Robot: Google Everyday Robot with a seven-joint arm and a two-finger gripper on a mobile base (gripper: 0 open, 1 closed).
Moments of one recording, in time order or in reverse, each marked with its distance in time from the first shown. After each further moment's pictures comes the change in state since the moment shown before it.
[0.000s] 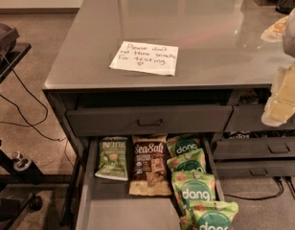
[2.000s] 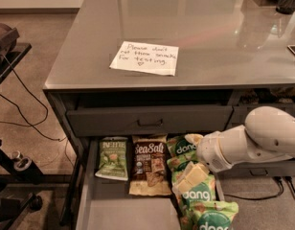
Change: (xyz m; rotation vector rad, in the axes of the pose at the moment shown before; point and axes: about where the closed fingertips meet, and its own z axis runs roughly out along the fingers) arm -0.052 0.110 0.304 -0.321 -0.537 0.226
